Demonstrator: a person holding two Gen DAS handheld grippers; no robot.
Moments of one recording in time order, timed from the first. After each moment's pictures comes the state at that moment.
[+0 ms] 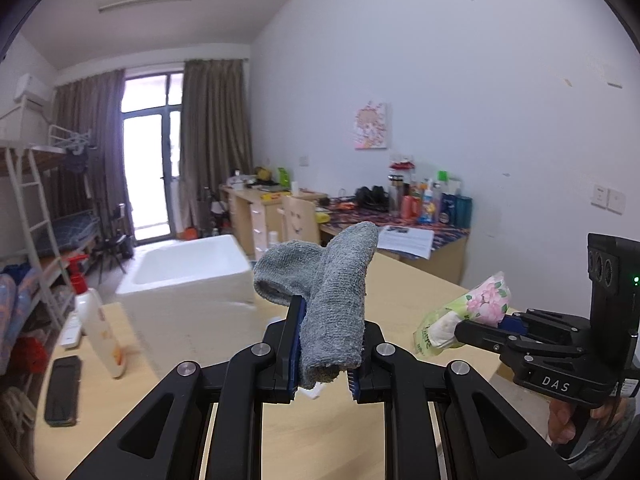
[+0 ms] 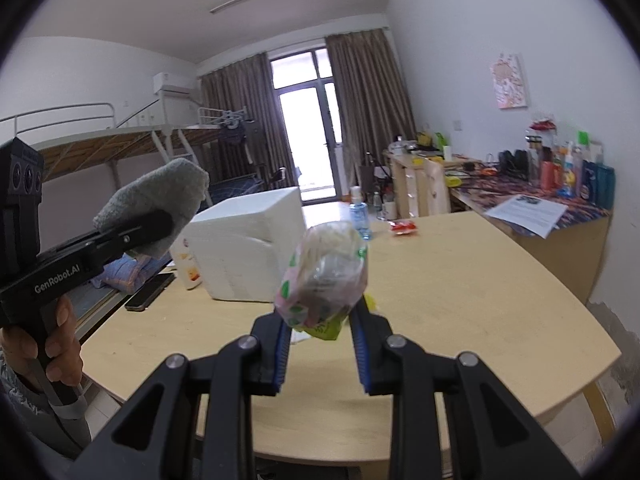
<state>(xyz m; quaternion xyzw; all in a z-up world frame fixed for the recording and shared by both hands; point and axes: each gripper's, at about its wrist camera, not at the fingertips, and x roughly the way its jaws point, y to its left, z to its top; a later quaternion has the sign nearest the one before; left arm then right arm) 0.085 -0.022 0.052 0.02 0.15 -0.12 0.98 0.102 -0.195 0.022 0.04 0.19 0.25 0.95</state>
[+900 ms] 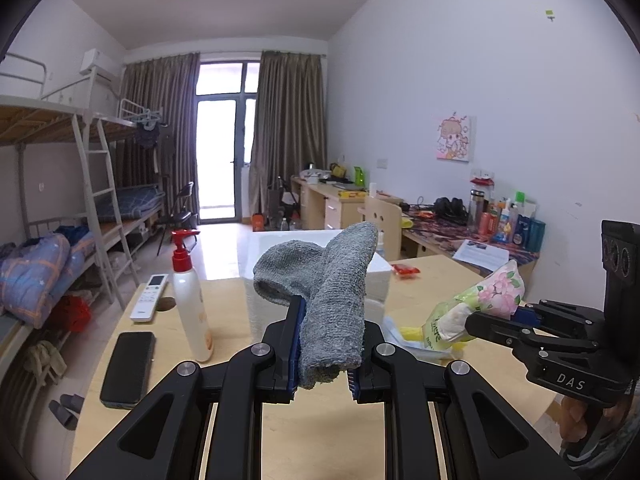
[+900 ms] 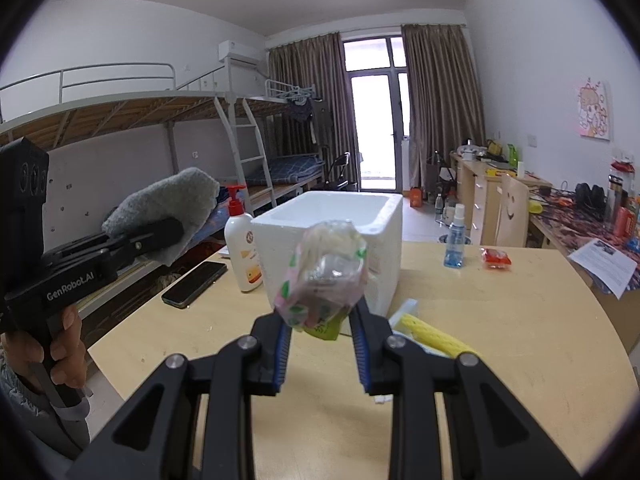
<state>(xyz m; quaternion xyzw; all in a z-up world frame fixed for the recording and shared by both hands) 0.100 0.076 0.047 -0.02 0.15 0.00 0.99 0.142 -0.089 0.038 -0.03 0.20 0.35 0.91</state>
